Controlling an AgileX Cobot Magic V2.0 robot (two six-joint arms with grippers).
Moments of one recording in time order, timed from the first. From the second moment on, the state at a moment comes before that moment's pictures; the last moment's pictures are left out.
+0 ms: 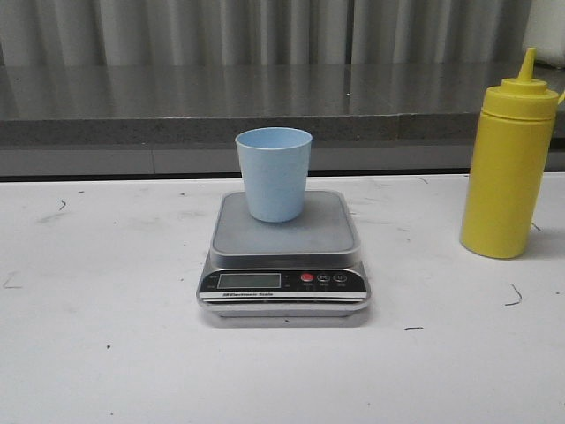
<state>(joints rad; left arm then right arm) -0.55 0.55 -0.76 0.05 0.83 -0.08 0.13 0.46 -0.86 0.06 1.00 -0.09</state>
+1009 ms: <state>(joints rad) -0.03 0.00 0.01 -0.06 0.05 -0.08 0.13 0.46 -0.86 0.06 1.00 -0.09</state>
